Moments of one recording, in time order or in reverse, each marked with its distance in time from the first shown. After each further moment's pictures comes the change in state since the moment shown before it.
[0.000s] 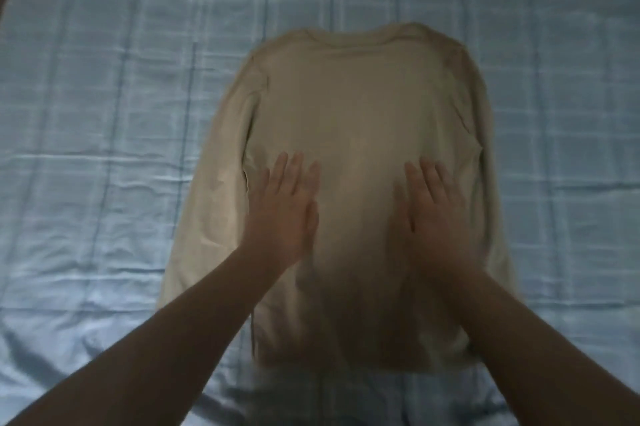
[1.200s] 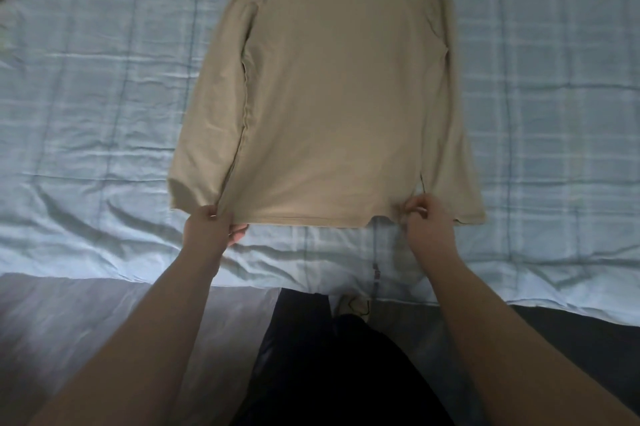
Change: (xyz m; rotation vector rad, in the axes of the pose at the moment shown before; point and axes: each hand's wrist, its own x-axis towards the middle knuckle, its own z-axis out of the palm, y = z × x) left_hand -0.240 -0.020 0.075 -1.260 0.167 -1.121; right_hand -0.215 0.035 0.018 0.659 -0.059 0.649
